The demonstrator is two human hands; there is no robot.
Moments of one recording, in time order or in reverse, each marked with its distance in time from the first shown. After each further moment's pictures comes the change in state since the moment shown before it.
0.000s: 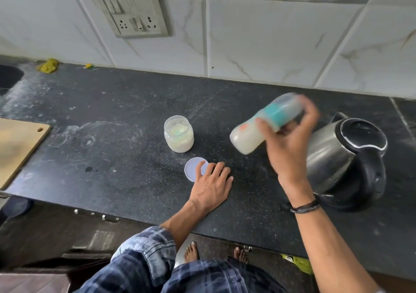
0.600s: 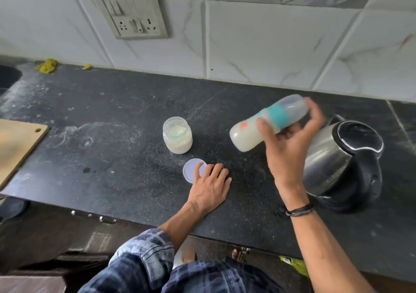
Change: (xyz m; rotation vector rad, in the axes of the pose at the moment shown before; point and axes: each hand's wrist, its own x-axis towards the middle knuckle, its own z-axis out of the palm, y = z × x) left_hand 0.000 0.001 -0.002 0.001 -0.012 -0.012; right_hand -0.006 -0.002 0.004 0.023 0.052 -0.020
